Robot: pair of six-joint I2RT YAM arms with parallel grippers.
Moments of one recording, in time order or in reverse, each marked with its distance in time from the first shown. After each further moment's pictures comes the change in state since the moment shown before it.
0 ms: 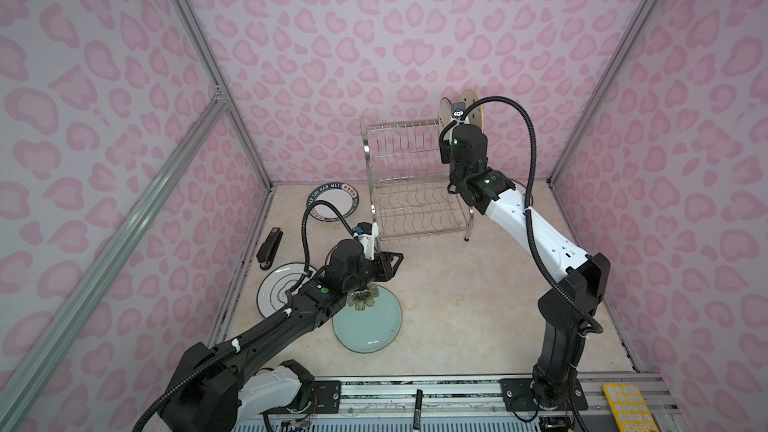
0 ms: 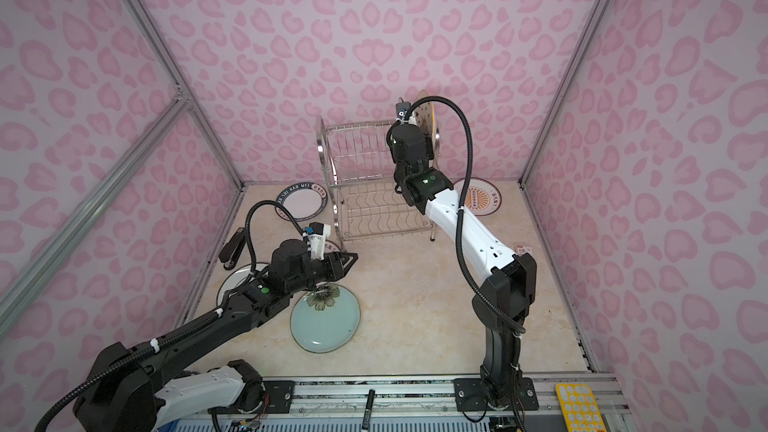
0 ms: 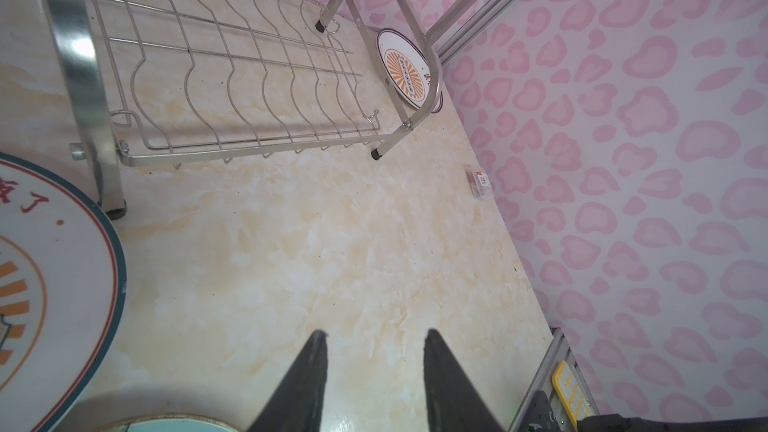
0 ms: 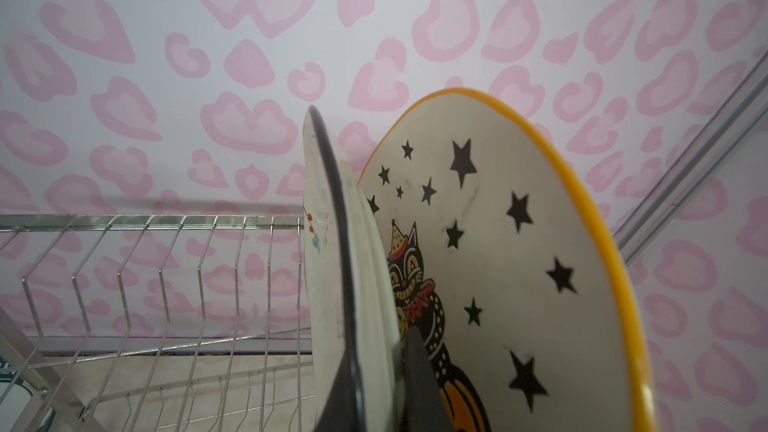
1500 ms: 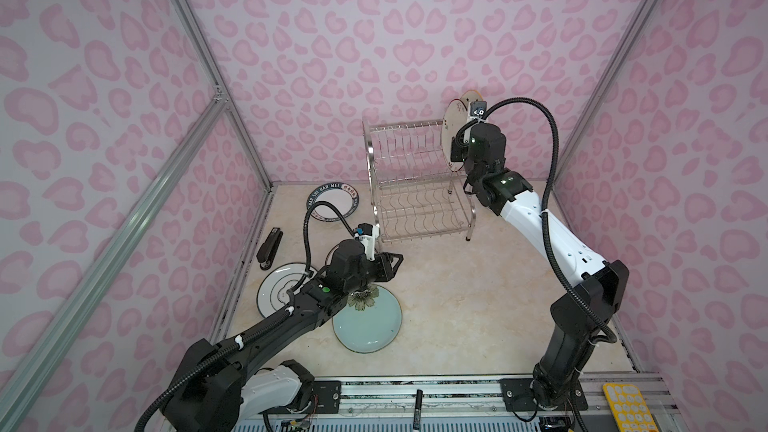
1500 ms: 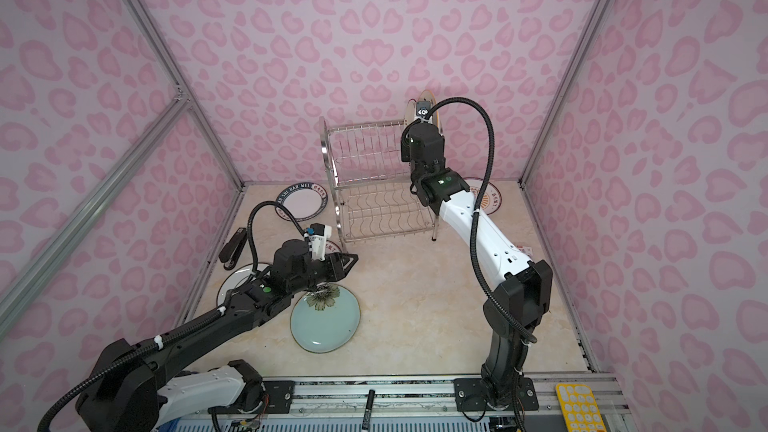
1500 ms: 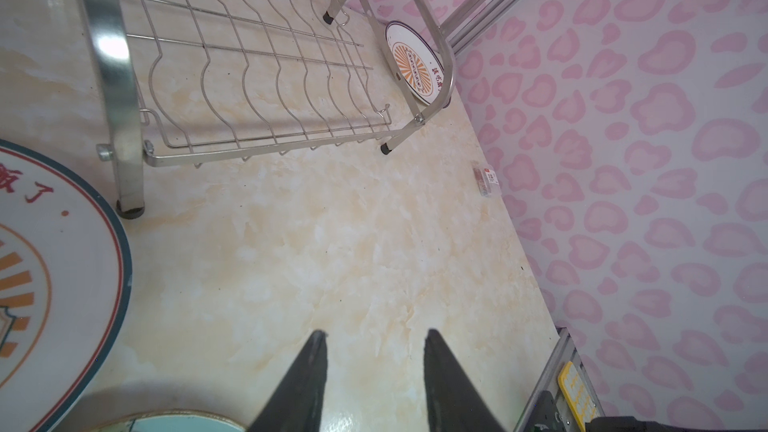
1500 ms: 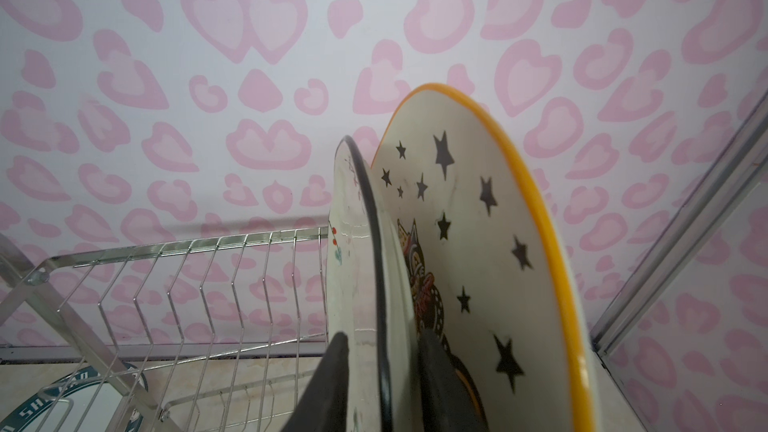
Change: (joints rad) left arm 0.000 0.021 -0.004 0.001 -0.003 -0.001; right arm -0.070 -0.078 -0.083 0.004 -0.168 0.157
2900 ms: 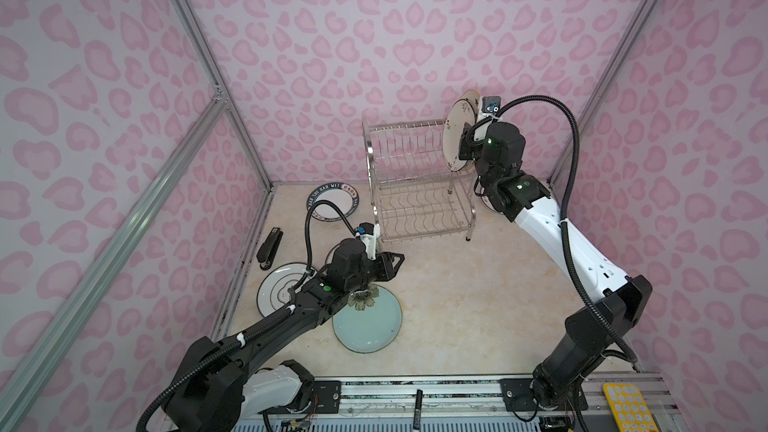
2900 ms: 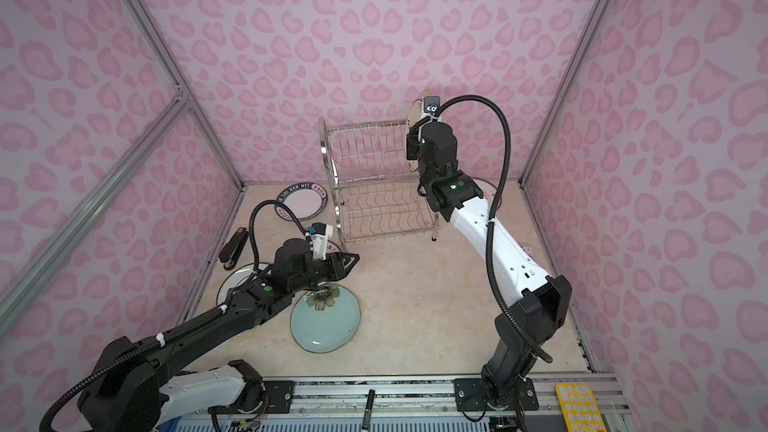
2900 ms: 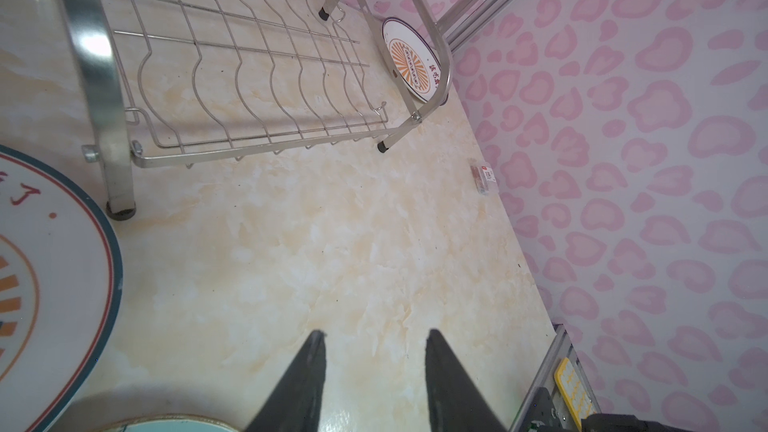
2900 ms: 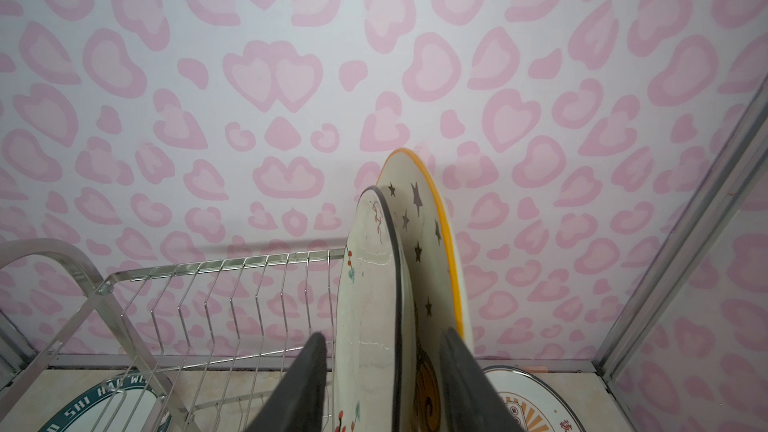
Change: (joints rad) left arm 0.000 0.005 0.011 0.001 0.005 0.000; right arm 0.002 -0.125 -0.066 0.025 -0.044 -0.016
